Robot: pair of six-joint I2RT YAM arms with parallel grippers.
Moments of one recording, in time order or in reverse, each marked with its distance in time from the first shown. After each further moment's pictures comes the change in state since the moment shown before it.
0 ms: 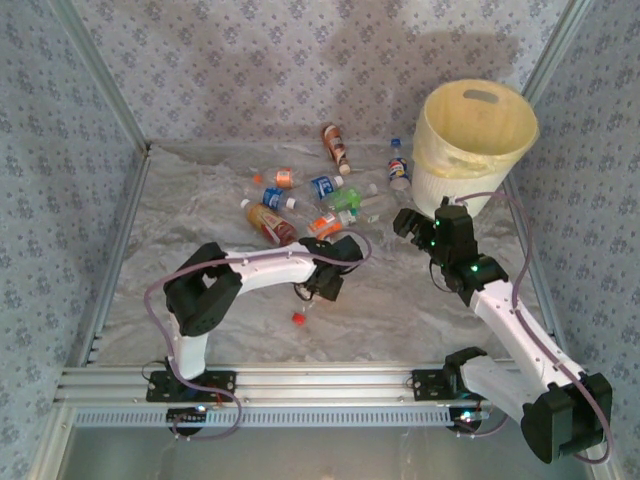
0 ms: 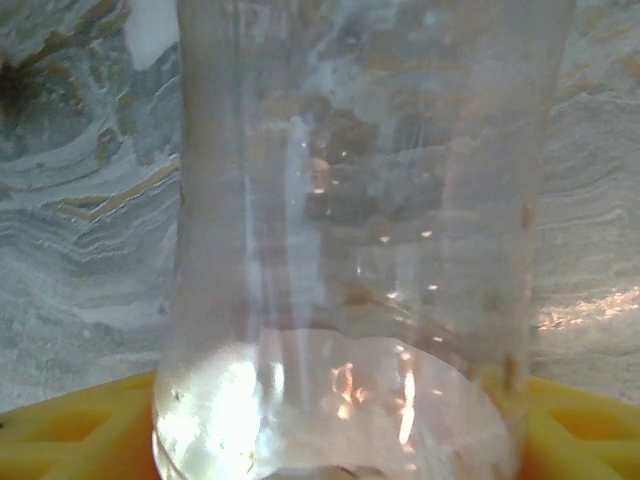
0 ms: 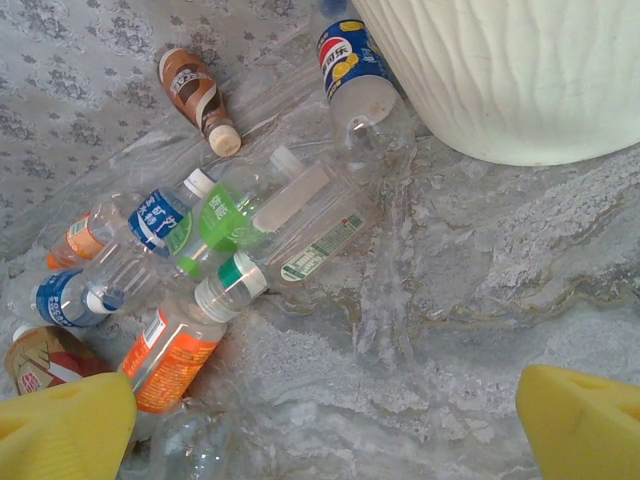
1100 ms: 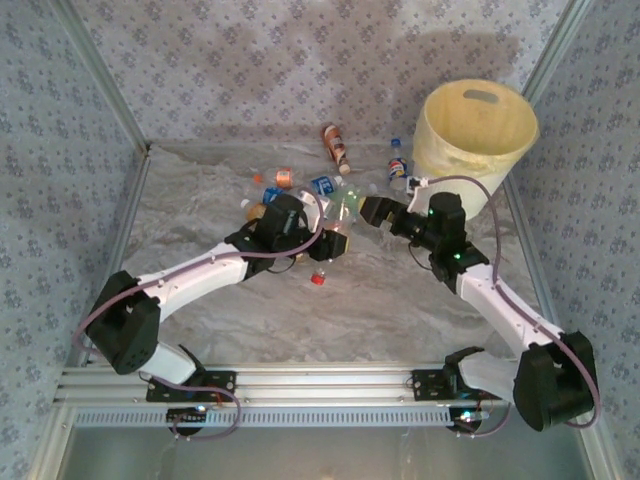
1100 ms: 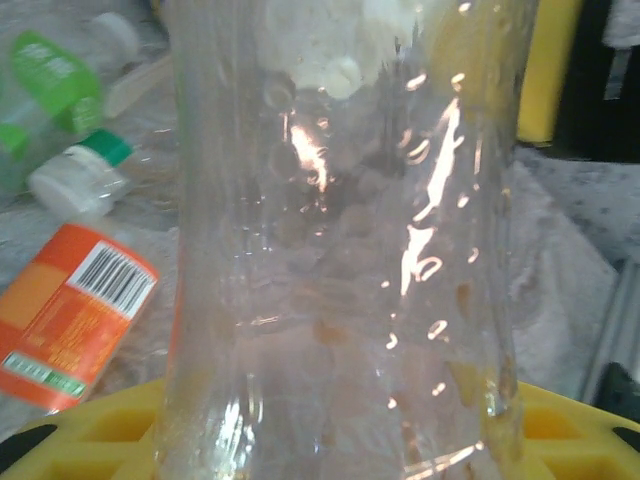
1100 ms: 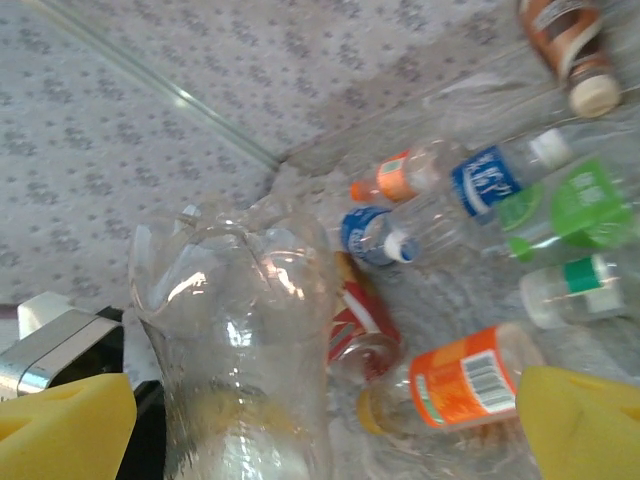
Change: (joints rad) left arm 0.234 -0.437 -0.294 0.747 0.602 0.184; right arm 0.015 0.186 -0.018 0.534 -0.584 0.059
